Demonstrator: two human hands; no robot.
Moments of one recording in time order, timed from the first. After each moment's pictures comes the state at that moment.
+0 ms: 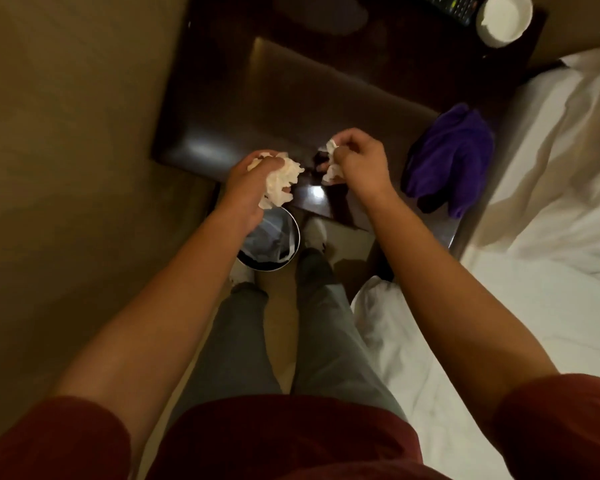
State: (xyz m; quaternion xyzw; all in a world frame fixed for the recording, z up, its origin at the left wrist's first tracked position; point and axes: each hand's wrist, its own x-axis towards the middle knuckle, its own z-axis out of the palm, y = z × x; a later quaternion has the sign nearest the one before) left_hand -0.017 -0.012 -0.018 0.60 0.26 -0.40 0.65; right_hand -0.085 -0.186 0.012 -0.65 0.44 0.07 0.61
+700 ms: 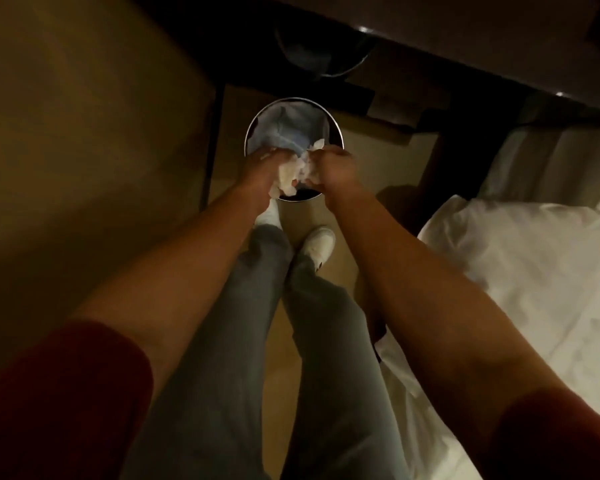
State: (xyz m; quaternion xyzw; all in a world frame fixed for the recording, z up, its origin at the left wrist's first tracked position) left_hand -0.121 0.130 -0.254 0.67 0.28 -0.51 0.46; right_hand -0.190 0.017 -0.237 -0.41 0.62 0.15 0.65
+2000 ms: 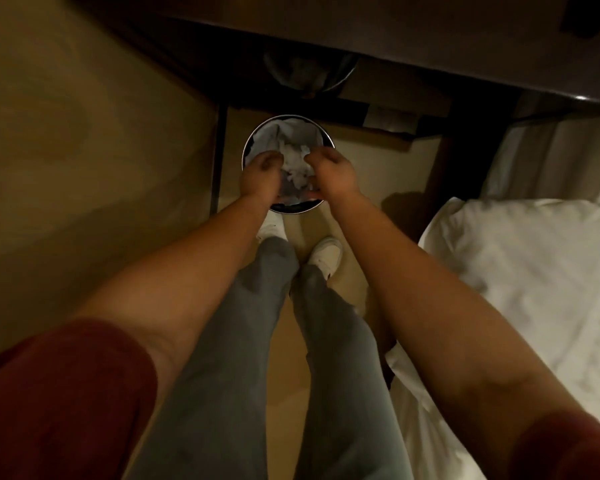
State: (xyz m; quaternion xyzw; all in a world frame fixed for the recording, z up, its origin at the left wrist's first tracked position) left_hand -0.128 0.106 -0.243 0.79 0.17 -0.44 0.39; right_hand -0.198 -0.003 -0.223 -0.45 0.59 0.13 0.65
